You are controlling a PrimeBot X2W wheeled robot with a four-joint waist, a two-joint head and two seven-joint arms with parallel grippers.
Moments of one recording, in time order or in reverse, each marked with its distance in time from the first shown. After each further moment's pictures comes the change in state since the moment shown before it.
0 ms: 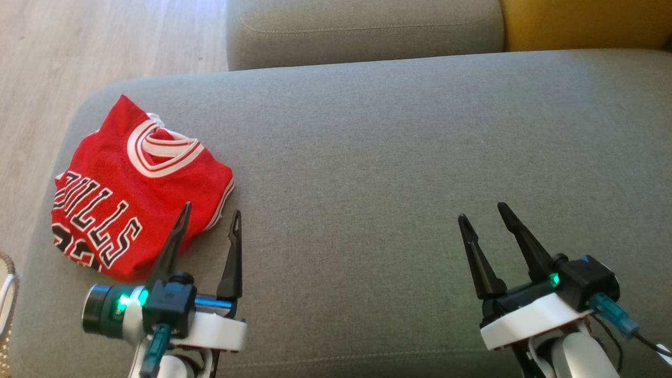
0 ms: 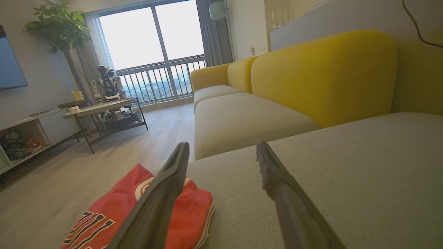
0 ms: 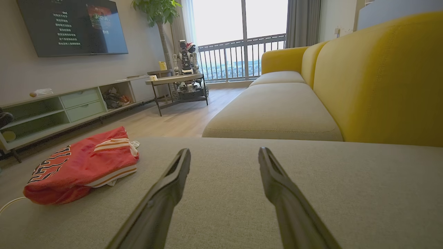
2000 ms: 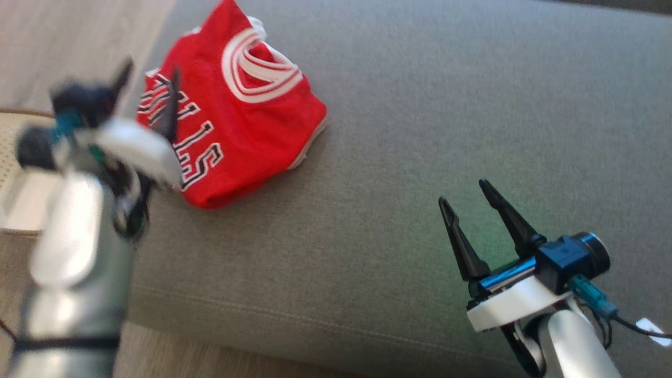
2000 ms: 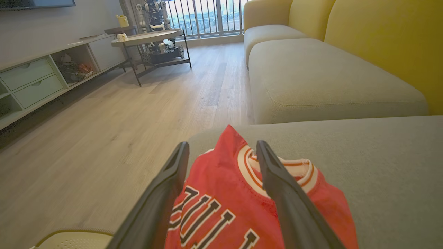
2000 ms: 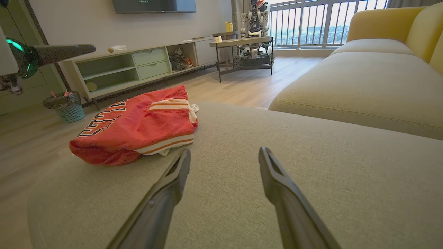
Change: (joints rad) left arm -0.617 -0.016 0.213 0.525 -0.137 -0.342 0.201; right arm -0.074 -0.005 0.046 -0.007 -0.105 0.000 0.000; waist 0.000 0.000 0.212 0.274
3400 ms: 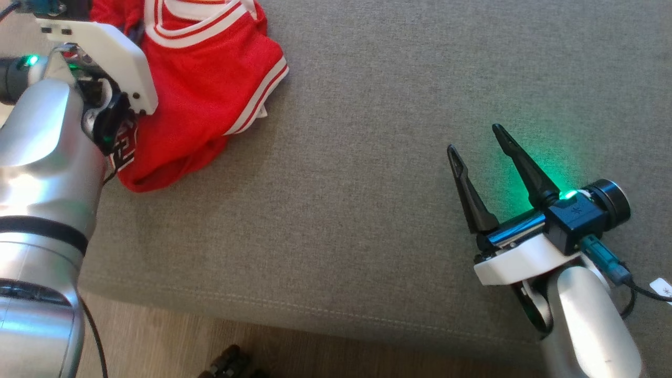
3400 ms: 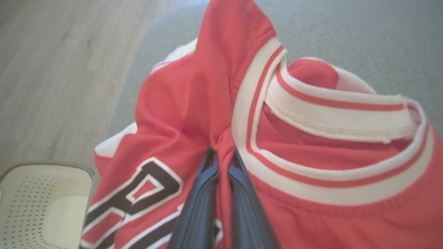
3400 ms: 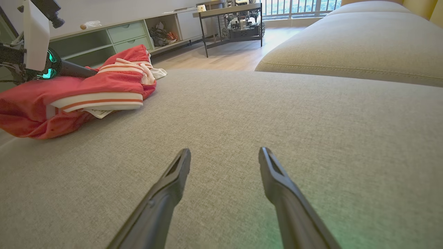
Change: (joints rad) left arm -0.489 0.054 -0.327 0.633 -0.317 -0.017 0.132; right arm -0.132 -0.011 -0.022 -0.020 -0.068 0.000 0.000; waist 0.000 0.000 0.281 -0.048
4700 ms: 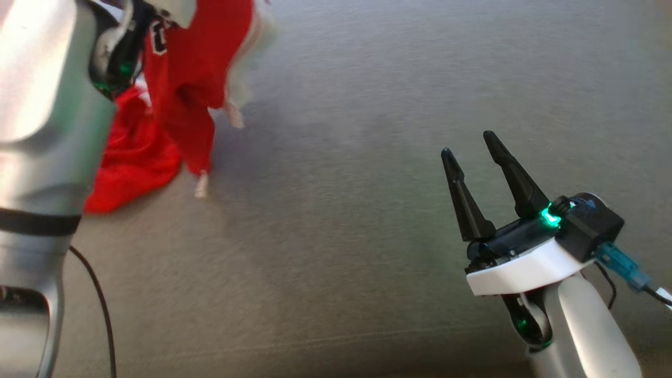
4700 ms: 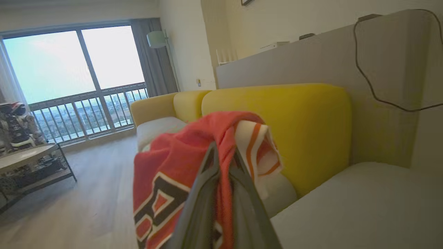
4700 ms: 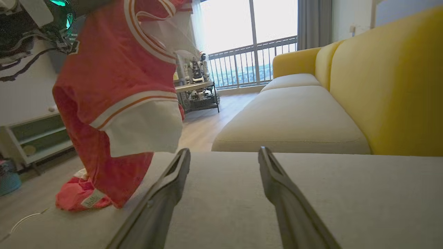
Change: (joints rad) left arm -0.041 0.073 -0.091 -0.586 0.000 0.050 -0.180; right arm 0.030 -0.001 0.054 -0.036 0.230 0.000 0.000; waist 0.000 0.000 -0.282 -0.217
